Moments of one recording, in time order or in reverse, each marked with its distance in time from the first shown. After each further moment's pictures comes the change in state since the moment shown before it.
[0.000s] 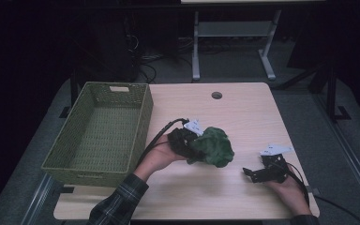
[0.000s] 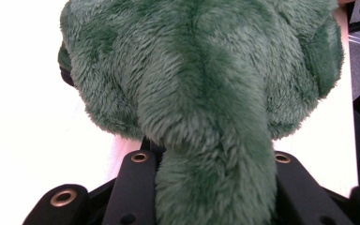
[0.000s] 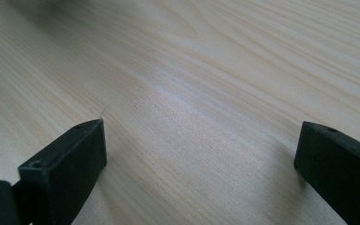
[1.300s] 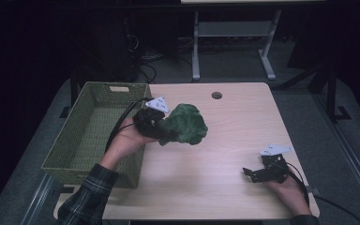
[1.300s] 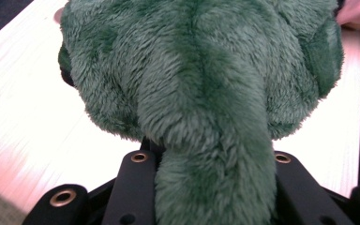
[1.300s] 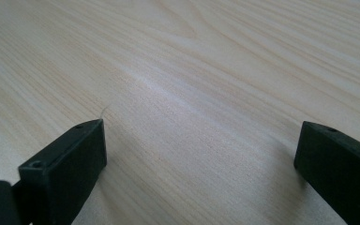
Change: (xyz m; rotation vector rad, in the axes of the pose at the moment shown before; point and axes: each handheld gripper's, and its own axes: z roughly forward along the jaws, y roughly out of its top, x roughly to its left) left arm 0.026 -0.018 -0.101 -0.052 0.147 -0.061; right arm 0.001 0.000 0.000 0.002 -0.003 0.008
